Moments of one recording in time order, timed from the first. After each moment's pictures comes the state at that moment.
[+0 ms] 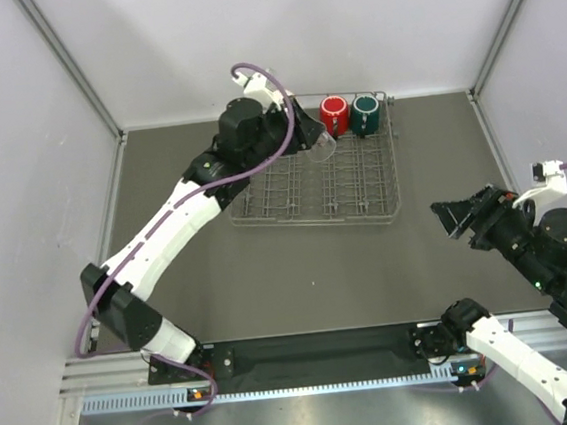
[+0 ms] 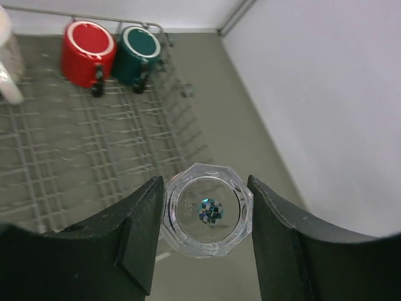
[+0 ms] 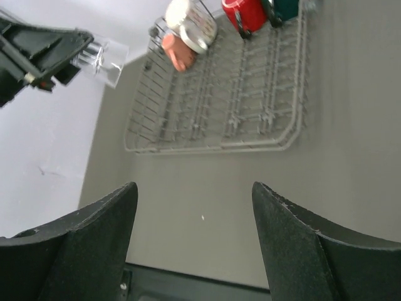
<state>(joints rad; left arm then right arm) -0.68 1.54 1.59 -0.25 0.04 -0.62 0.50 0.48 1.22 -0.97 0.21 0.68</state>
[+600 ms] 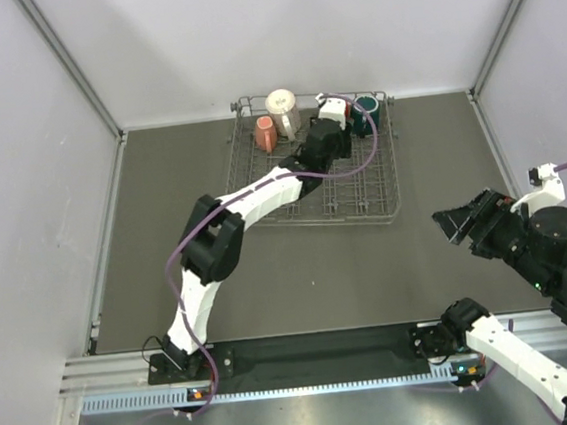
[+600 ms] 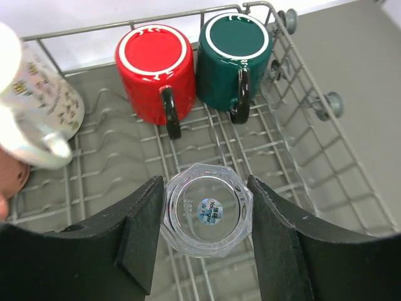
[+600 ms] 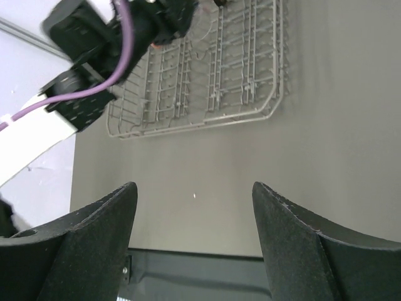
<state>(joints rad) -0.77 2.17 1.78 0.13 -0.33 -0.20 0.50 0.50 1.25 -1.13 0.23 0.76</state>
